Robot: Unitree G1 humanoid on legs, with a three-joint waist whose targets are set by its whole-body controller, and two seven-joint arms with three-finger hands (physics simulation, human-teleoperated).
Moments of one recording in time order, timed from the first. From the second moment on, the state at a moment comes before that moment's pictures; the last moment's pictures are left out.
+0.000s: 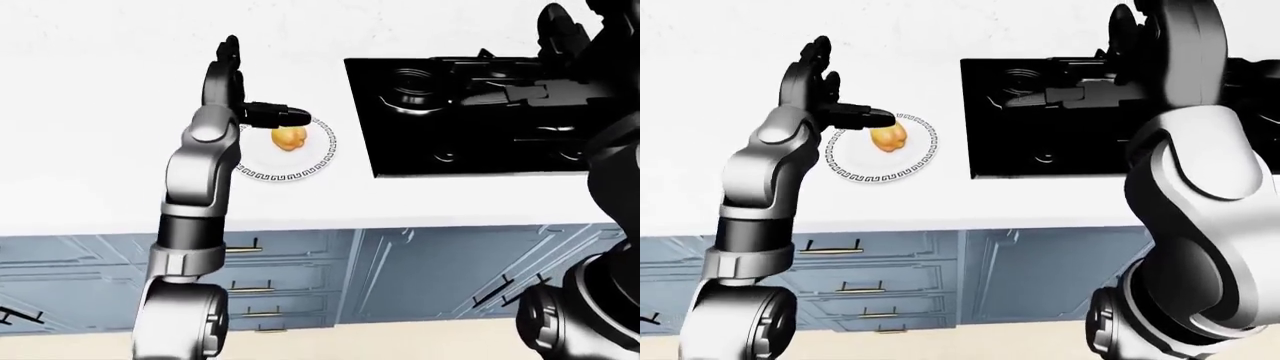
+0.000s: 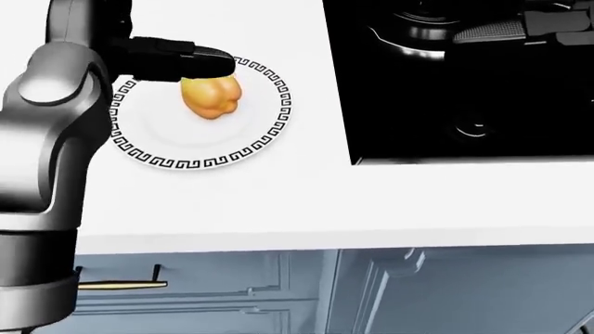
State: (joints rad) left arm -0.98 0.22 0.08 0.24 -0.07 0.64 0.09; right arm -0.86 -0.48 -0.32 -0.72 0.41 1.29 -0.21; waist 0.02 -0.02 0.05
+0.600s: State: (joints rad) left arm -0.94 0.15 0.05 0.28 0.05 0.57 -0.06; right arm -0.86 -0.50 -0.33 -0.72 0.44 1.30 -0.23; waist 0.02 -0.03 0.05
